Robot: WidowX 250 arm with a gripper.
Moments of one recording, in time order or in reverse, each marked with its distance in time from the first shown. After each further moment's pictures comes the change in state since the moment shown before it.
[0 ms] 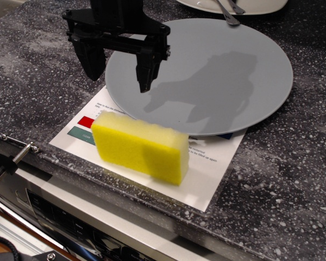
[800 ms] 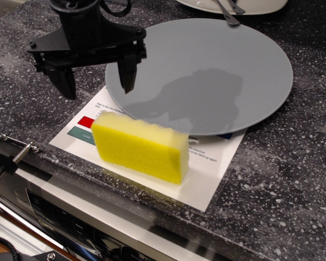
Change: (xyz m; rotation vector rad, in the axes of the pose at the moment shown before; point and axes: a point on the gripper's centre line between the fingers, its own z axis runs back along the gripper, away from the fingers) arm -0.014 0.016 -0.003 0.060 -0.215 0.581
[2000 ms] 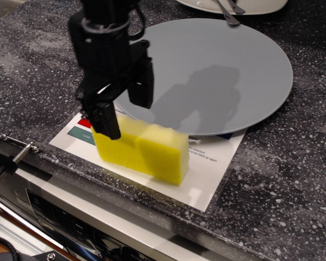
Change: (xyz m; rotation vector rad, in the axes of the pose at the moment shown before) arm -0.023 -0.011 -0.032 0.105 0.289 0.803
